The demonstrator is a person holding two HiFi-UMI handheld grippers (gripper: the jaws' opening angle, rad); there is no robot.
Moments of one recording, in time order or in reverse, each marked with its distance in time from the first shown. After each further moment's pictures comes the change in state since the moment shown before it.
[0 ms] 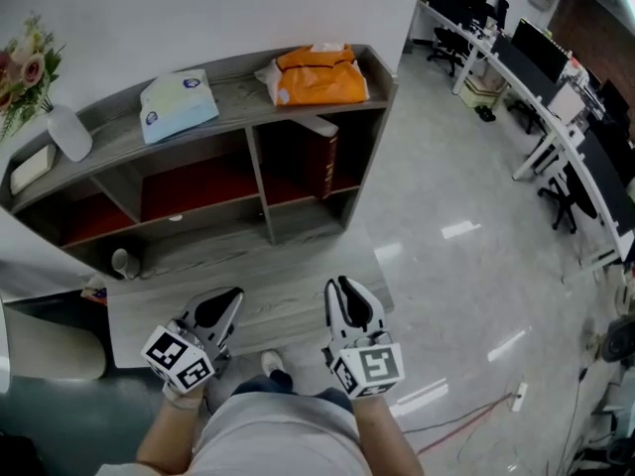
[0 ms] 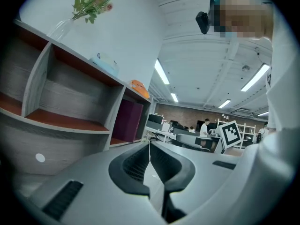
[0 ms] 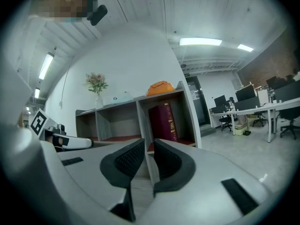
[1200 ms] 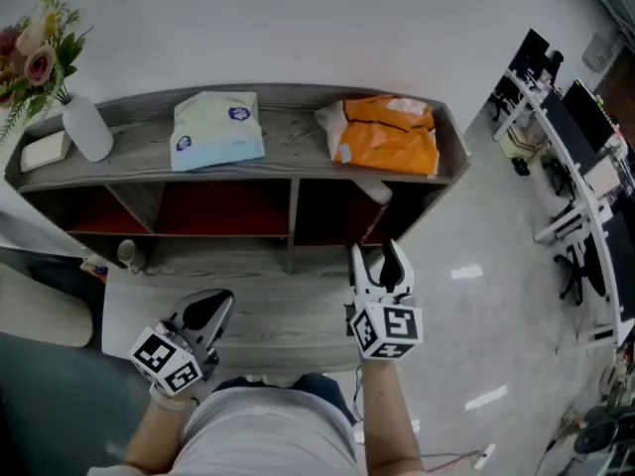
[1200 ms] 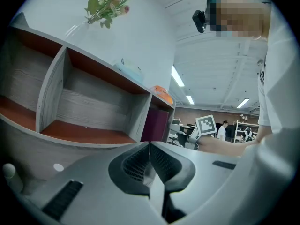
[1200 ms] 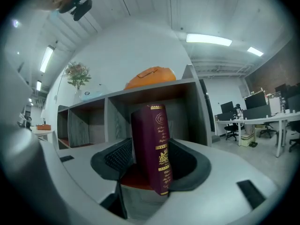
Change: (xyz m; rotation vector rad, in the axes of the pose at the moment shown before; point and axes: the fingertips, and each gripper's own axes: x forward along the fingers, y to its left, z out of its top) left arm 0.012 0.089 0.032 -0.017 -0.056 0.205; right arm 0.185 -0.075 0.050 -0.068 -0.016 0.023
